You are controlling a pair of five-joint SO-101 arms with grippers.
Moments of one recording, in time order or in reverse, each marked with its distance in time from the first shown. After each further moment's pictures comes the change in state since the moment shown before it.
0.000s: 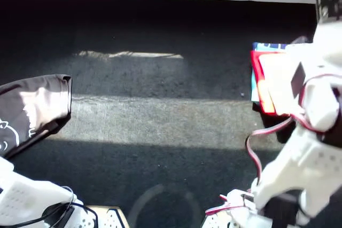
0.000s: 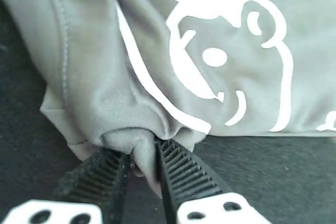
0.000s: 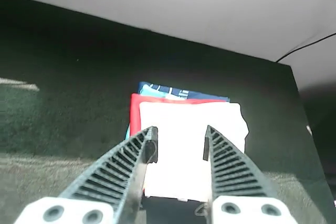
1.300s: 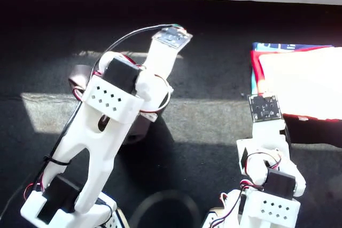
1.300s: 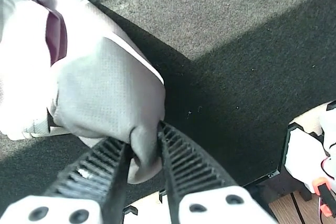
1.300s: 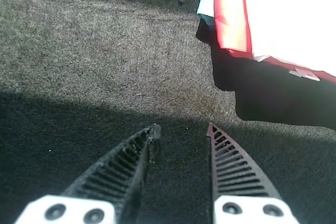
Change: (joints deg) left arm 92.7 -23.6 -16.7 33.6 28.7; right arm -0.2 -57.4 105.0 -26.9 0.0
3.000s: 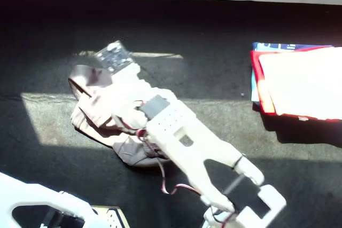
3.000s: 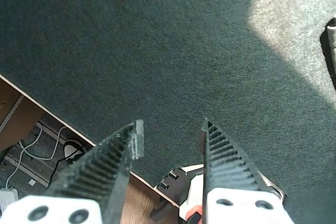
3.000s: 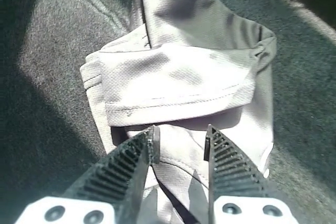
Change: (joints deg) left arm -99.8 -24.8 23.9 -3.5 -33.7; right arm -61.8 76.7 -48.7 -27.6 -28.2
